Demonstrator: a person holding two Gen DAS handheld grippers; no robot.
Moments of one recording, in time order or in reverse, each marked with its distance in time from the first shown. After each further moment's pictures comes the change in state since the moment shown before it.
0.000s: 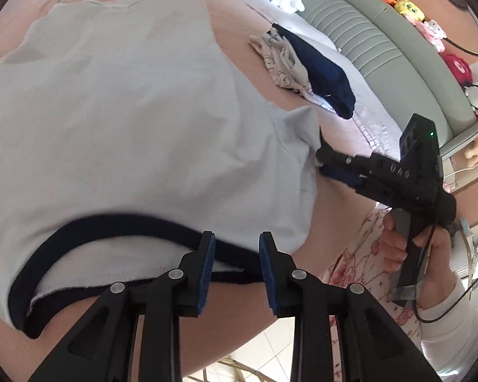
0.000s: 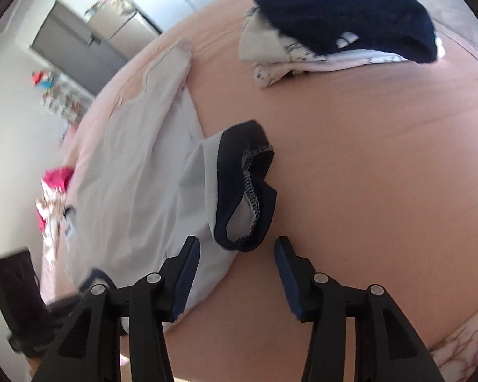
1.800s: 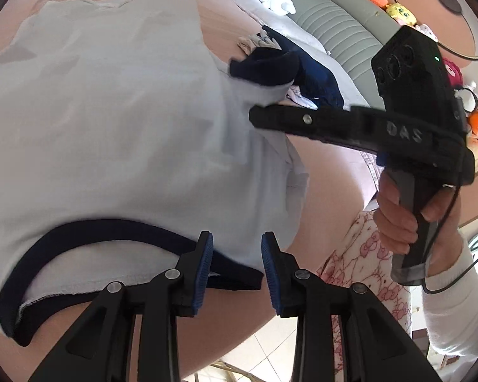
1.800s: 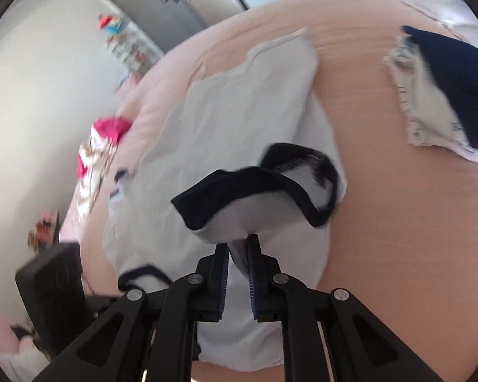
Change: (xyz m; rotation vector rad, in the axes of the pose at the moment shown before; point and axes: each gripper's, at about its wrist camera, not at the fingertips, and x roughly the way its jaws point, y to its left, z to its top) left arm 0.007 -0.005 -0.002 -0.012 -0.014 -0.053; right arm 0.037 0.099 0.022 -0.404 0.186 0.195
